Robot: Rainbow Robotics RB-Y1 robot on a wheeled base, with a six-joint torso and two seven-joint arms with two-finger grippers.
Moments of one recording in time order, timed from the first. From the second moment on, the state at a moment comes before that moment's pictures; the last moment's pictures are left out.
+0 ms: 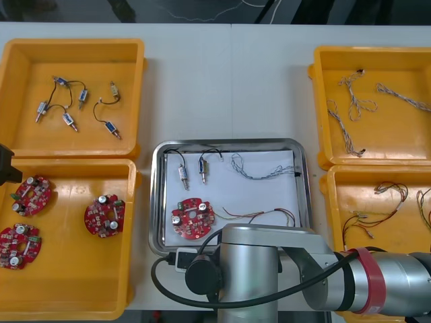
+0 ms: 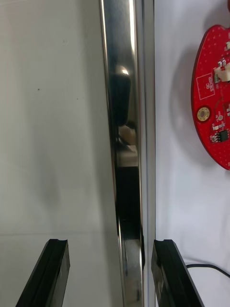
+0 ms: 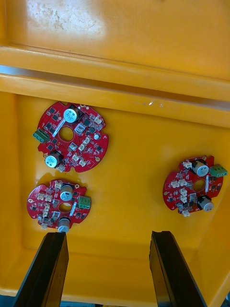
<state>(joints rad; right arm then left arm) -0.64 -0.43 1.24 -2.06 -0.29 1.72 1.56 -0.17 0.93 0.28 -2.17 0.98 1.91 -0.99</state>
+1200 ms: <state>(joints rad) -0.64 -0.46 1.26 -2.06 -0.26 1.62 1.56 -0.17 0.93 0.28 -2.17 0.98 1.91 -0.99</state>
